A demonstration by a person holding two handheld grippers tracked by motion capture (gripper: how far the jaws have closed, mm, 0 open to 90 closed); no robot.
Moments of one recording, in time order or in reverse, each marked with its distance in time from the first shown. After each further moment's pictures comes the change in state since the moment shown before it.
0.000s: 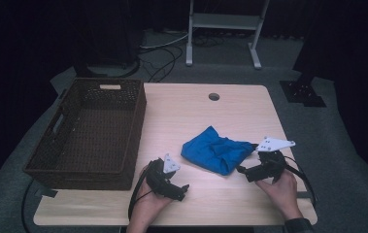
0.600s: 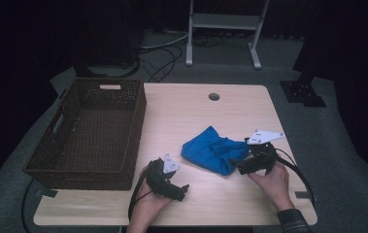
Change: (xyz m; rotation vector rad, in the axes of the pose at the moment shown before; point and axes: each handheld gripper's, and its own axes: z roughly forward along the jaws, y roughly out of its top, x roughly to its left) left arm 0.000 0.000 0.000 -0.001 0.000 -0.001; right arm -0.003 0.020 0.020 0.008 0.010 -0.022
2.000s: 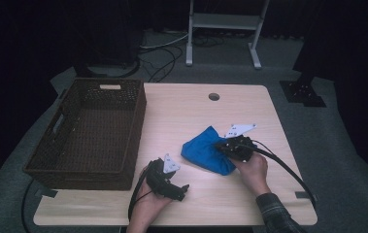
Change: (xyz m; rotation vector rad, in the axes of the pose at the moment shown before) left arm 0.000 0.000 0.000 0.002 0.000 0.002; right arm 0.007 0.026 0.056 0.047 0.082 -0.059
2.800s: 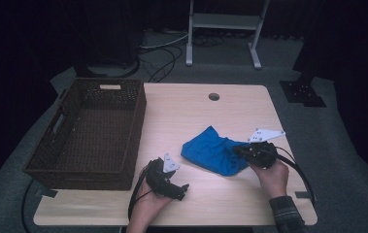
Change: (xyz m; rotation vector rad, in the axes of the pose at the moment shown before) left arm 0.001 0.000 0.001 -0.001 0.004 -0.009; right arm -0.006 -0.030 -0.056 -0.042 -0.063 0.070
